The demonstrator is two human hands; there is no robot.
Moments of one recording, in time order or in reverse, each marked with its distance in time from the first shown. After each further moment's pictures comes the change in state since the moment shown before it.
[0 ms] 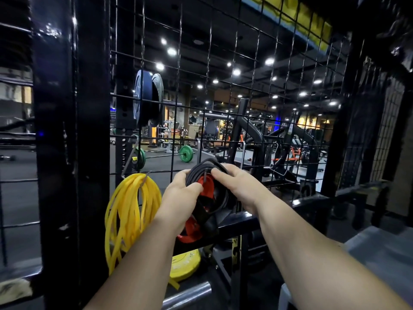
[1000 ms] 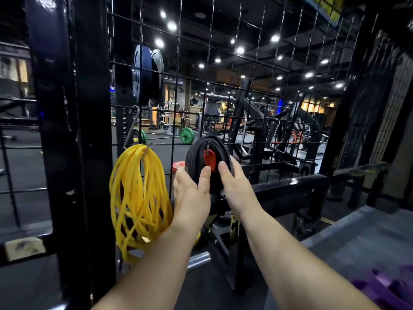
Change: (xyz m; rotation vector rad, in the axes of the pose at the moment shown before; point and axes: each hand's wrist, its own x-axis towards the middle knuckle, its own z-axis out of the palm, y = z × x) left_hand -0.029 -0.043 0.031 0.136 0.195 0.086; right_hand -0.047 0.037 0.034 -0.074 0.255 -0.051
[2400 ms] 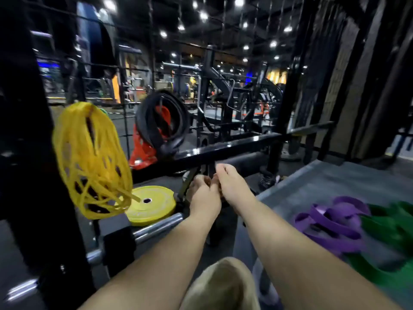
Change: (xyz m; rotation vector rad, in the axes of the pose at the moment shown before) left_hand -0.078 -0.055 0.098 0.122 -0.227 -0.074; right_hand -0.077 0.058 -0.062 -0.204 0.112 0.324
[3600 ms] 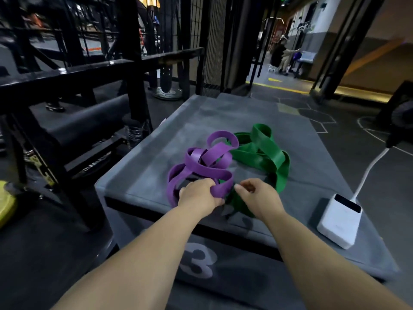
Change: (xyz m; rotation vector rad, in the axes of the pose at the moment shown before) left_hand -0.091 0.009 0.326 0.446 -0.987 0.451; right_hand -0.095 0.234 -0.292 -0.693 0.511 0.622
